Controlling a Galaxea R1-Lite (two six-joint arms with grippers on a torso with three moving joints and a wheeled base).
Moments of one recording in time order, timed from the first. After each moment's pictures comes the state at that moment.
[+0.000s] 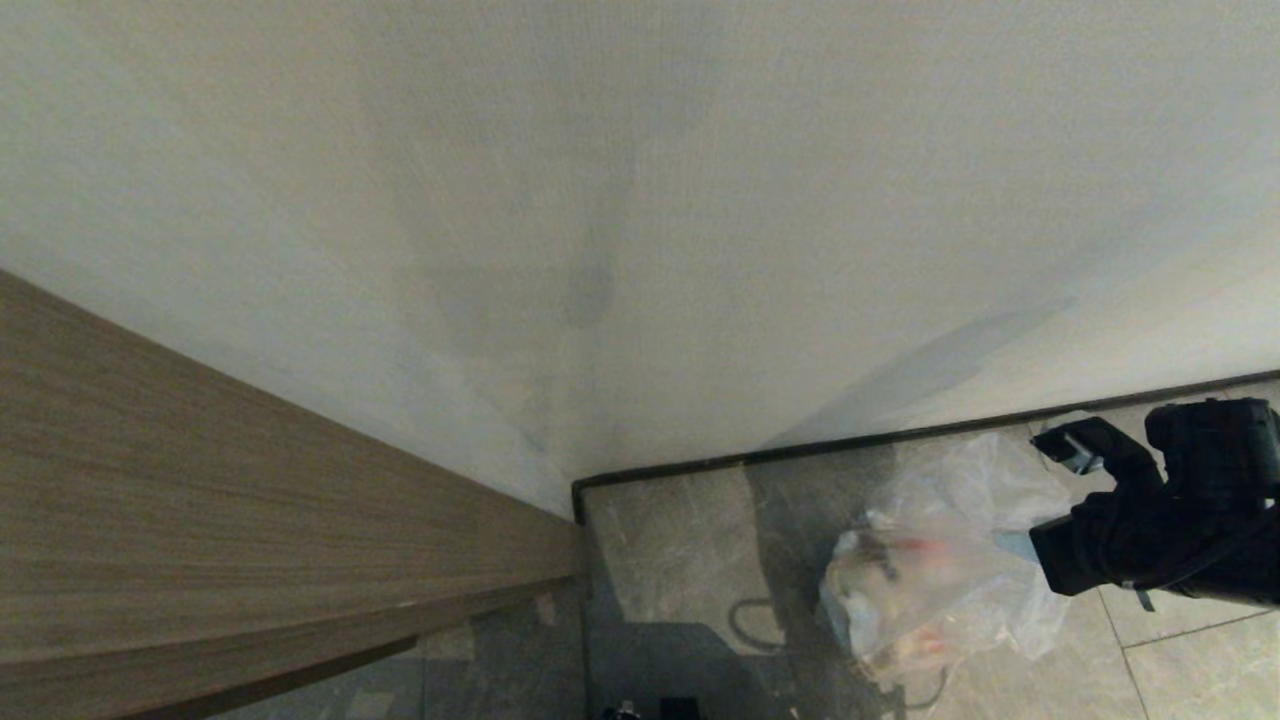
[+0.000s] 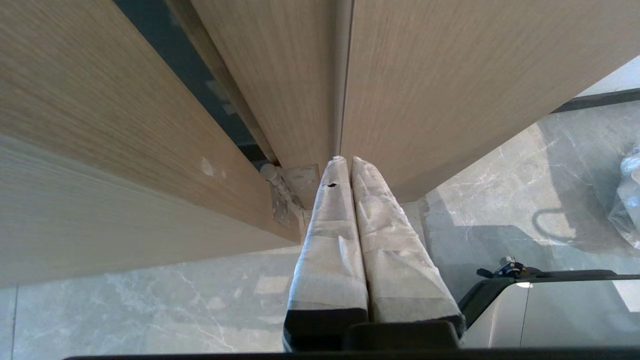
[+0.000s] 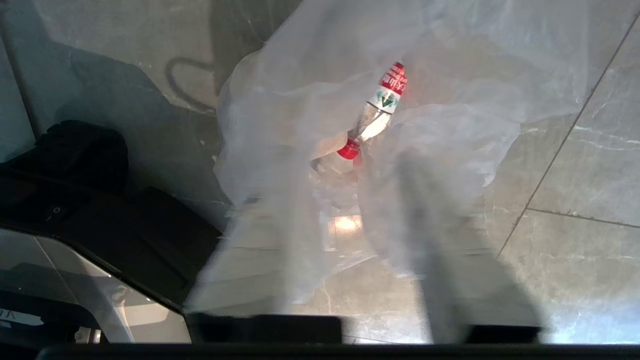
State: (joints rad) left arm 0.00 0.00 0.00 0.00 0.00 0.00; right arm -0.03 1.67 -0.50 -0.44 0.10 -0.29
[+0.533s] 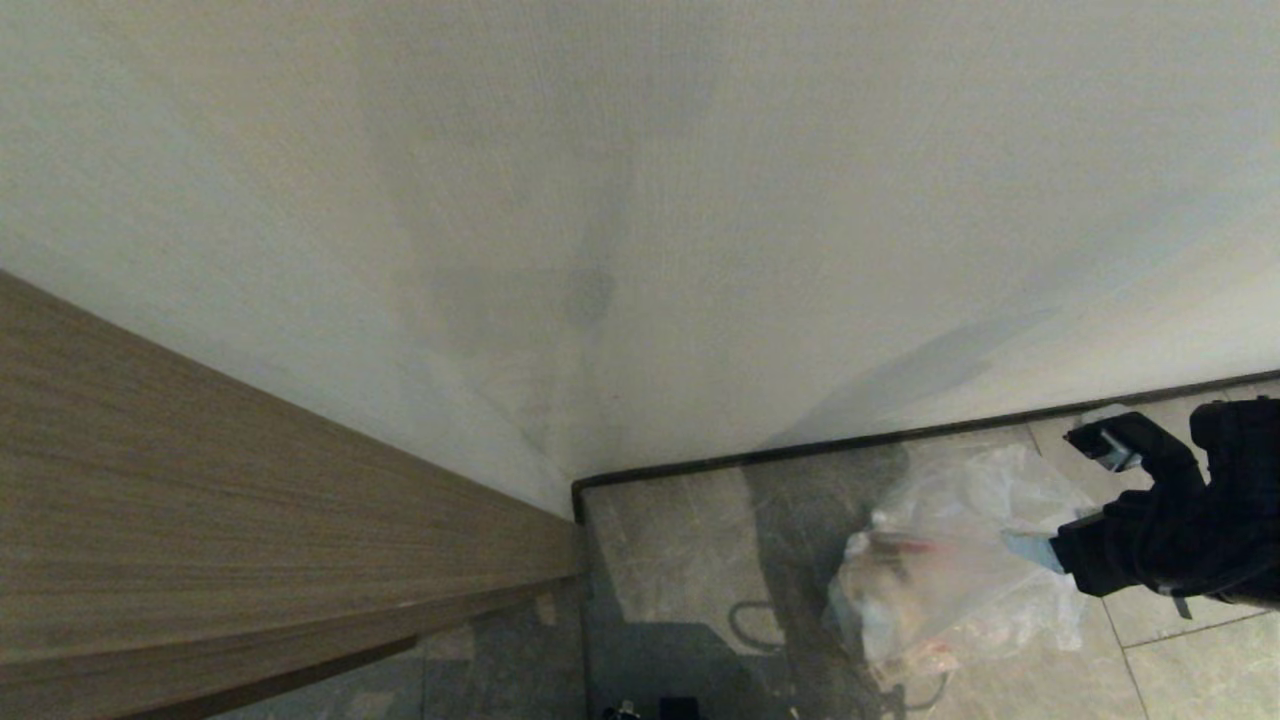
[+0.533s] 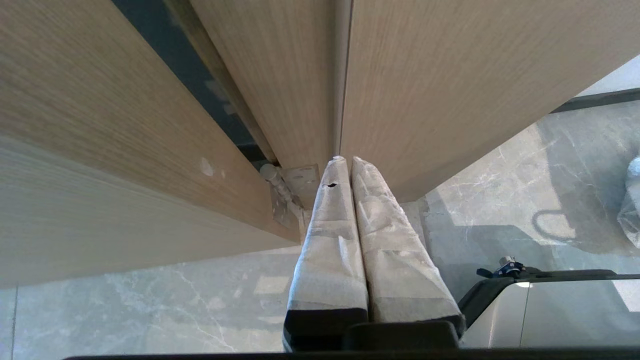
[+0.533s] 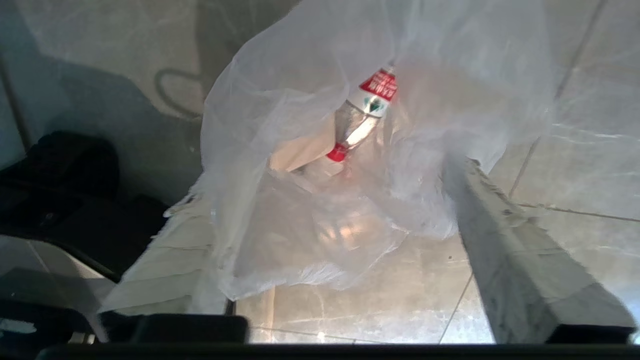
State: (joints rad) left arm 0.00 0.00 0.00 0.00 0.00 0.00; right arm -0.06 1.58 -0.47 -0.42 0.10 -0.30
